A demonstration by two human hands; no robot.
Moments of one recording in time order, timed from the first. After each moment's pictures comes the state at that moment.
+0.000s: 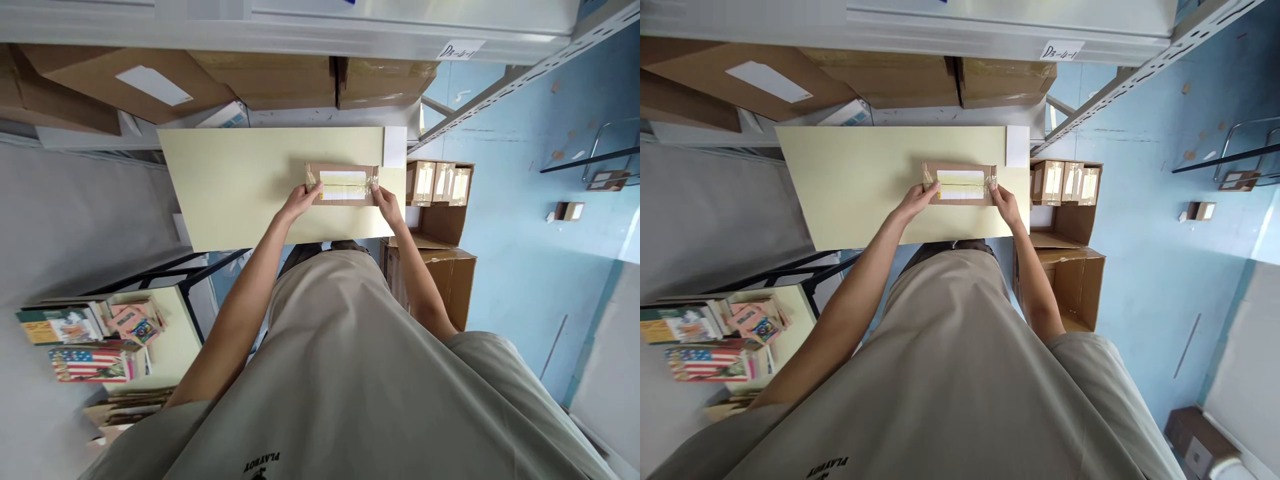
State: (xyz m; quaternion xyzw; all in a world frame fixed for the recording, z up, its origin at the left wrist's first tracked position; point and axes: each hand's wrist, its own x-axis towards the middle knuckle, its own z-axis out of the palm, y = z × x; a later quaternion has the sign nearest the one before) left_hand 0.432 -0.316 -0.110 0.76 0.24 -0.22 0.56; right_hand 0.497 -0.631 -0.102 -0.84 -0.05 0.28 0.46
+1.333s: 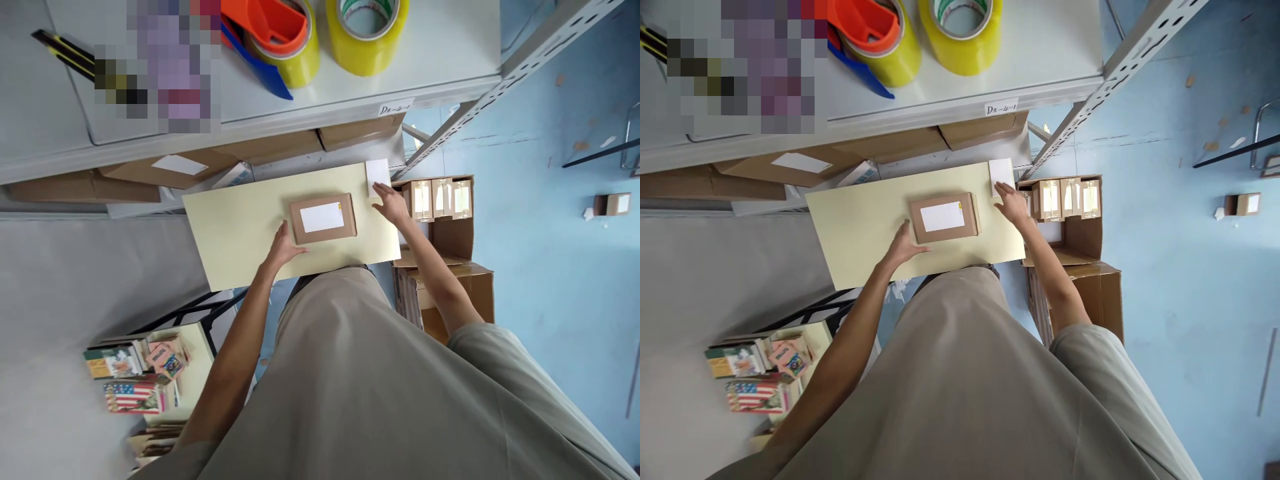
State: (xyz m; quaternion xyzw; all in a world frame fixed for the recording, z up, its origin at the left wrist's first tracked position) left_hand 0.421 -0.295 -0.100 0.89 0.18 -0.24 0.33; right_hand 0.608 -0.675 -0.139 -0.92 -0.19 0.23 0.24
